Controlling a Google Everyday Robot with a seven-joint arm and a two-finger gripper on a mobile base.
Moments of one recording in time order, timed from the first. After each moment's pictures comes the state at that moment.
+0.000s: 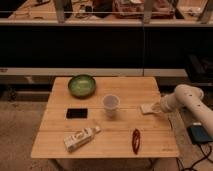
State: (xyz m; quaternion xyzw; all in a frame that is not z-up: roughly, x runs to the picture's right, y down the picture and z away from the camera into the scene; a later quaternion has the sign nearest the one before) arm 0.335 0.120 0.886 -0.20 -0.13 0.11 0.96
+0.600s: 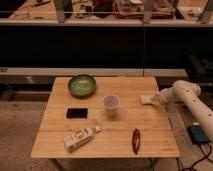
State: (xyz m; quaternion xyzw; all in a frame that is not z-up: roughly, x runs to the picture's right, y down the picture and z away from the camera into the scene) arm 0.323 0.076 0.936 -0.16 -0.14 0.13 0.97
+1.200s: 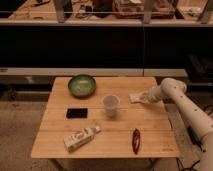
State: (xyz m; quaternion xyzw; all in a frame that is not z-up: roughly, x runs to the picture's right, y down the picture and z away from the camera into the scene) arm 0.252 0.079 0.945 -0.18 -0.20 0.07 0.96
